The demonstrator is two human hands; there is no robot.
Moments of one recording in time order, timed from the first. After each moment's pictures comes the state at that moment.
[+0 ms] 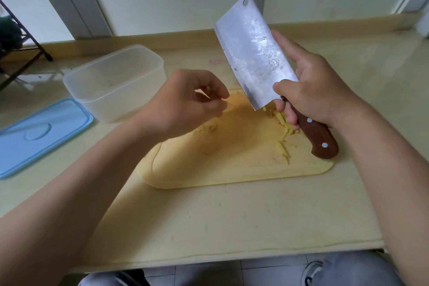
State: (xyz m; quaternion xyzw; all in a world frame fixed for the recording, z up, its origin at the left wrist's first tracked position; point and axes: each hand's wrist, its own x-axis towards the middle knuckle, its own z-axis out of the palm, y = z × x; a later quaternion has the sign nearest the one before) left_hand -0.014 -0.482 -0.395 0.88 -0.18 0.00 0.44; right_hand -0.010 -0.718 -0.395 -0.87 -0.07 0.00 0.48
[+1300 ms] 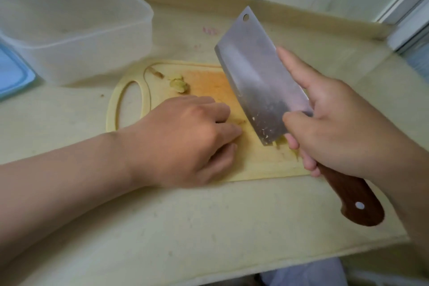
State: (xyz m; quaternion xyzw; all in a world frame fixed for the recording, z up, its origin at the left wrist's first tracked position) left_hand -0.027 -0.460 -0.455 0.84 -0.50 0.13 0.14; right_hand -0.073 -0.669 -0.380 -0.94 0.02 0.09 0.33
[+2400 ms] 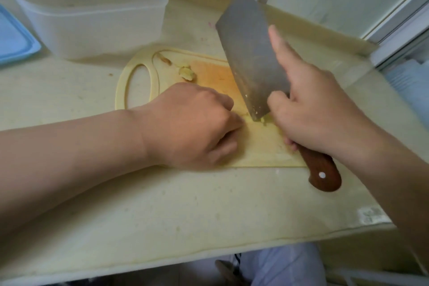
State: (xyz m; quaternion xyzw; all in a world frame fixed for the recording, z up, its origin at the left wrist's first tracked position) left_hand -0.029 -0.459 -0.456 0.85 -0.49 0.14 0.14; right_hand -0.064 -0.639 -0.377 -0.98 -0.02 0.02 0.20
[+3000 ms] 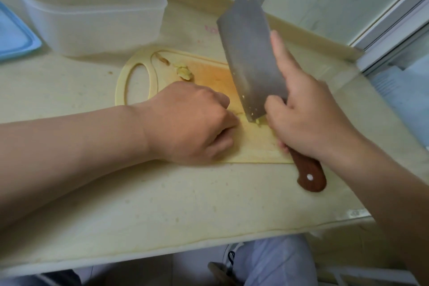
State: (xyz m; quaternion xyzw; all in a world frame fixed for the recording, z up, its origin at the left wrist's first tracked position) left_hand -0.029 -0.460 -0.458 0.85 -0.49 0.16 0.14; right_hand -0.075 -0.643 -0.384 -0.97 -0.02 -0.01 0.22
